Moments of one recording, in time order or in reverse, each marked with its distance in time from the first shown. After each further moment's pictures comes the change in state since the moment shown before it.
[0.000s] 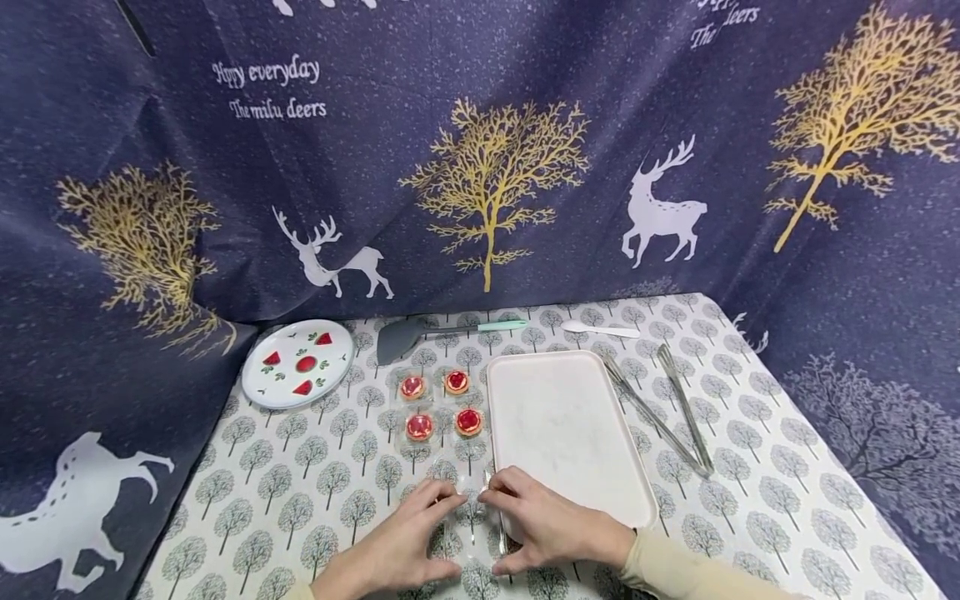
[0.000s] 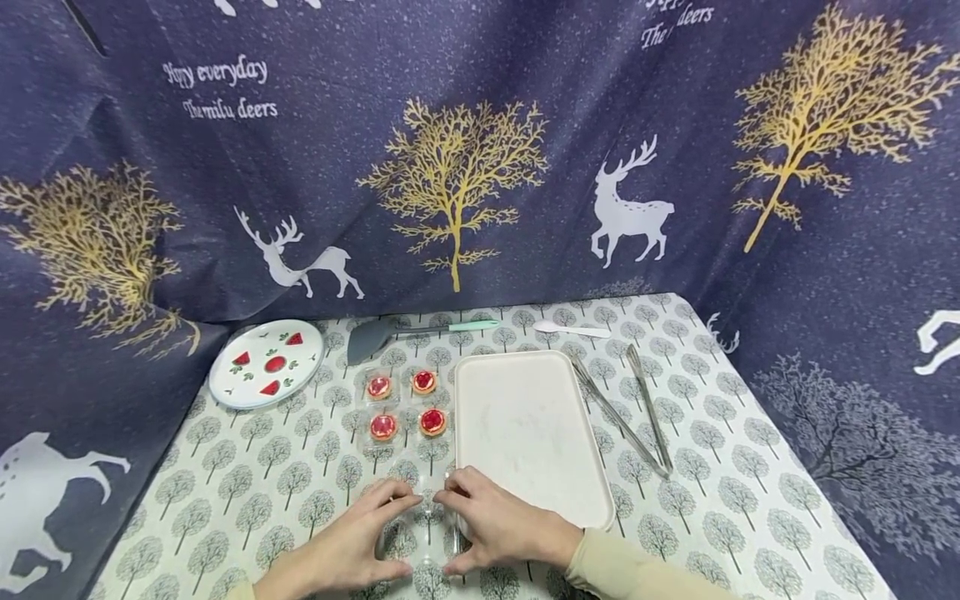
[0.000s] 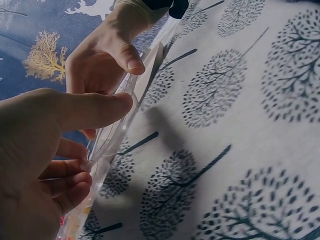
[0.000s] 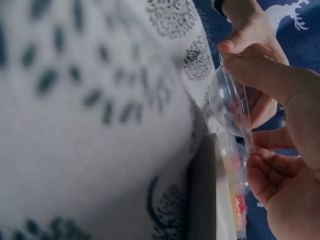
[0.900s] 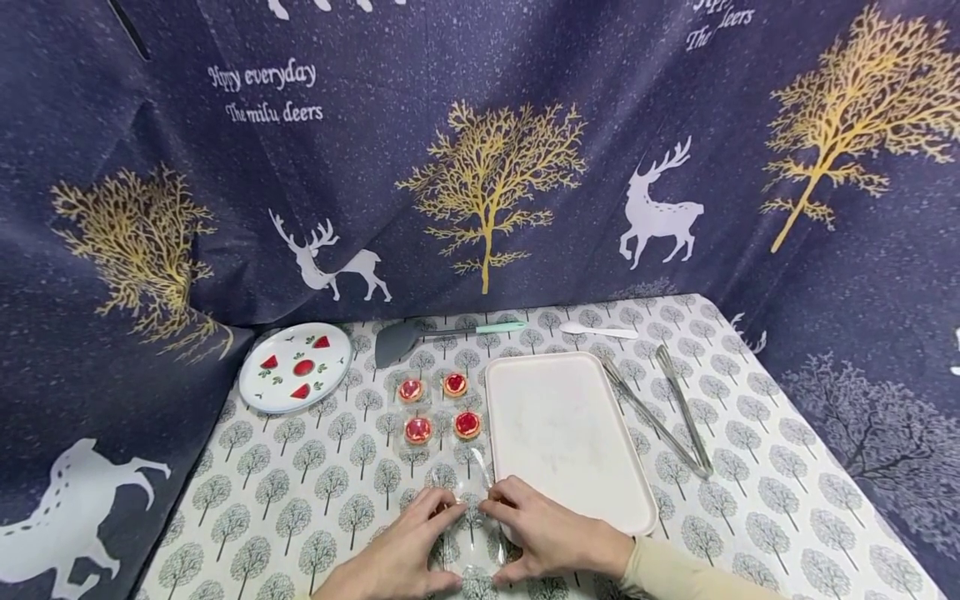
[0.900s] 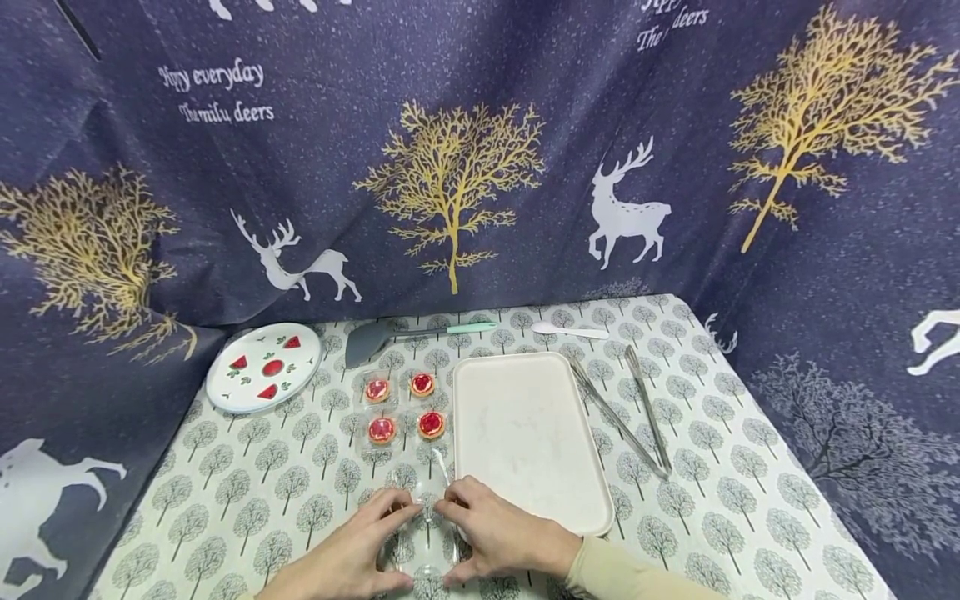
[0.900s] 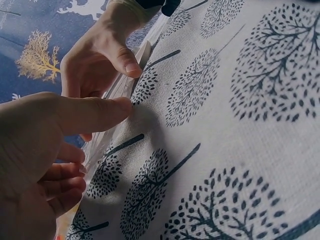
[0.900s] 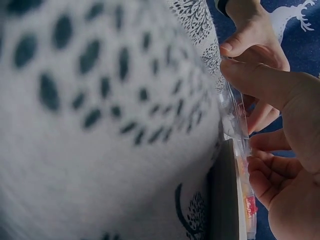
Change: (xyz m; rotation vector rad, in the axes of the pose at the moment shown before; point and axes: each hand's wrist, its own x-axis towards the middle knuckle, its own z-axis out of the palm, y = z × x) left_hand -0.005 -0.002 0.010 0.006 -0.048 -0.005; right_hand -0.007 -0.002 0.010 -0.032 0.012 -0.022
